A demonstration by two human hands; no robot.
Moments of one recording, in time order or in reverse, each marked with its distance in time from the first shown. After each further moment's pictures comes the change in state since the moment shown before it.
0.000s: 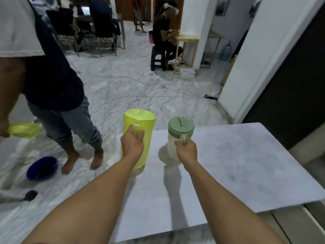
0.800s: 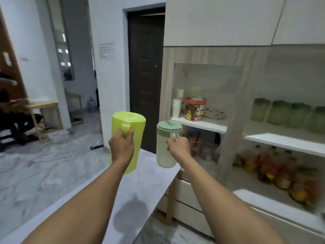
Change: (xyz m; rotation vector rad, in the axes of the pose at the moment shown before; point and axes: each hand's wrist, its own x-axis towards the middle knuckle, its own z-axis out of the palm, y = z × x) left_hand -0.212 0.278 0.016 -0.524 -0.494 0.586; right_hand -0.215 -0.045 -0.332 0.151 0.803 -0.037
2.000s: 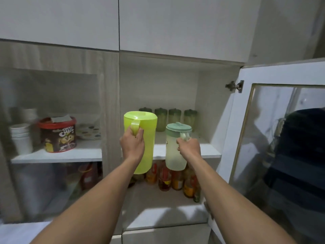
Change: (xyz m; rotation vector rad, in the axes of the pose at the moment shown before) left_hand -0.186 0.260 0.487 -0.436 -0.559 0.132; right_hand 0.177 0.133 -0.510 0.056 0.671 0.150
